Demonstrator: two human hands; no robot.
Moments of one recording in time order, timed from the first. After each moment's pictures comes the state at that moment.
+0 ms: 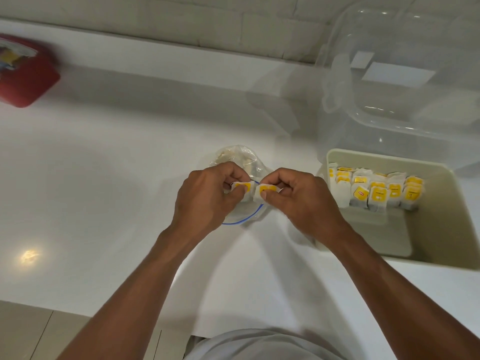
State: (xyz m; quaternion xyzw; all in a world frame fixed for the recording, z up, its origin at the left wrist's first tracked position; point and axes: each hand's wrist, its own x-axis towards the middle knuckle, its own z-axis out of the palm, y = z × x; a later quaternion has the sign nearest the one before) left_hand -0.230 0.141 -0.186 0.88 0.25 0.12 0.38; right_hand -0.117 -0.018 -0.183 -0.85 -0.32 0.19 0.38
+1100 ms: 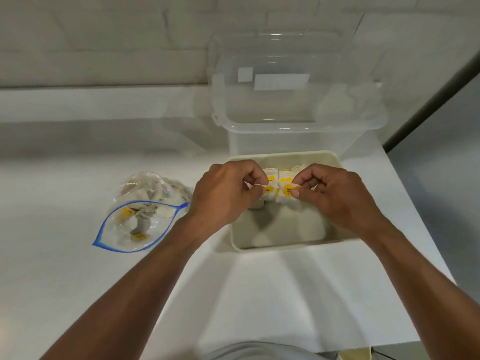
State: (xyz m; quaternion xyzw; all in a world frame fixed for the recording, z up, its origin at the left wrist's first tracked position) left_hand -0.105 -0.003 -0.158 0.92 0.09 0.06 0.38; right_hand -0.029 -0.212 -0.147 -0.90 -0.21 0.11 0.37
